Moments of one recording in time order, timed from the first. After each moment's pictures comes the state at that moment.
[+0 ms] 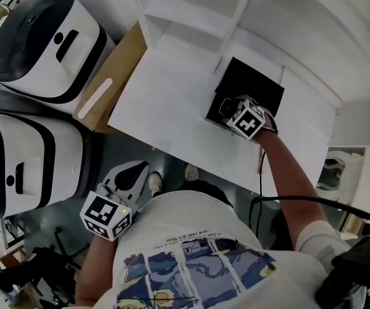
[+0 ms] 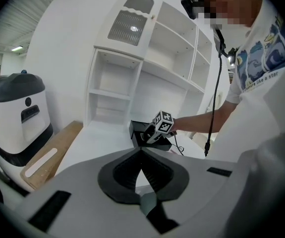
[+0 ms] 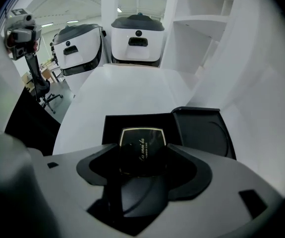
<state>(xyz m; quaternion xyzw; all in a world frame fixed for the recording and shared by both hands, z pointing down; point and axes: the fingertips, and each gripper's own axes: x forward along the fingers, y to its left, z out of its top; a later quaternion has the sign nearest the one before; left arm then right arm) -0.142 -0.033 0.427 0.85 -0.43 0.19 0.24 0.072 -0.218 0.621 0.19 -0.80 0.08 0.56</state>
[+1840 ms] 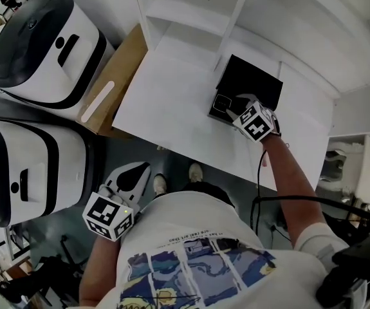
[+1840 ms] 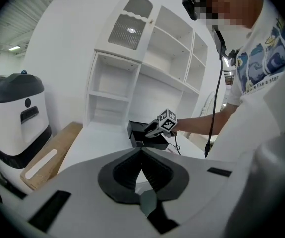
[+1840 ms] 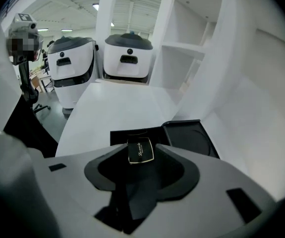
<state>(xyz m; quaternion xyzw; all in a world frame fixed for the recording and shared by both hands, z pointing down) -0.165 -0.018 0.422 0.86 -0.41 0.18 0.23 0.061 -0.213 0.580 0.27 -0.83 0.06 0.49</state>
